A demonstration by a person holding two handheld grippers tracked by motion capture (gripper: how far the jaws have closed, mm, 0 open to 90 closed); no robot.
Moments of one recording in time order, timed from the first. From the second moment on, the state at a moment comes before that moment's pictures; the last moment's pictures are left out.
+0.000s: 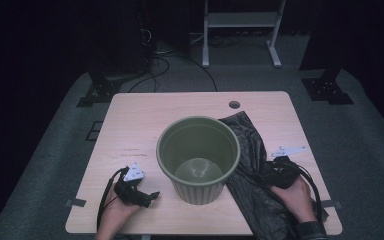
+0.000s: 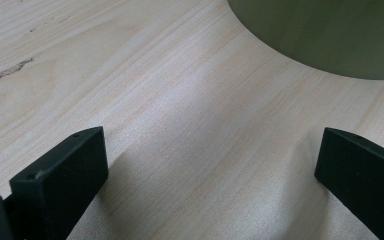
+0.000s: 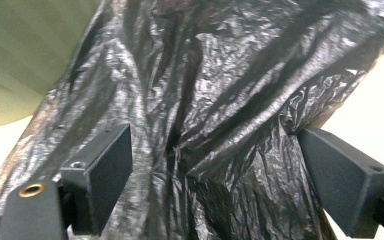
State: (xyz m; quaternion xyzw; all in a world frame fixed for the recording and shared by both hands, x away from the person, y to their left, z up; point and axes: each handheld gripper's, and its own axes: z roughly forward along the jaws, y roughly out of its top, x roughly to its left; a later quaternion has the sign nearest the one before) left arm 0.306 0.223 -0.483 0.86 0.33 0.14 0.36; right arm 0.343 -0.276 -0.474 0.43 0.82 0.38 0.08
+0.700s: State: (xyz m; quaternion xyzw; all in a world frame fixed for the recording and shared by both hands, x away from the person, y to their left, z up) left arm 0.306 0.223 -0.483 0.86 0.33 0.14 0.36; right arm 0.347 -0.211 -0.477 0.38 0.84 0.38 0.07
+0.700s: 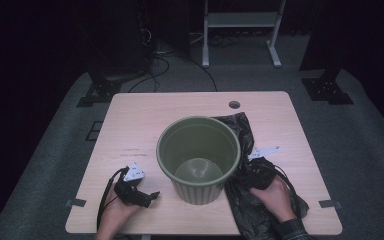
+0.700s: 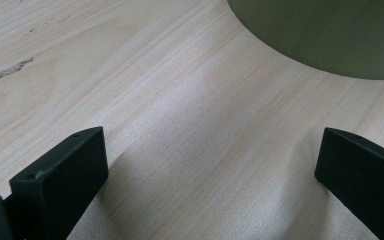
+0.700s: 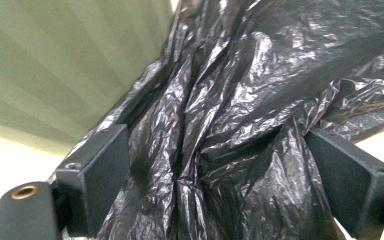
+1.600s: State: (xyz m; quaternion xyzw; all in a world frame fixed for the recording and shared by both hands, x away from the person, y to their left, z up) left arm 0.306 0.223 -0.484 0.86 0.33 0.14 0.36; right arm 0.335 -0.201 -0.475 0.36 0.85 0.36 0.13
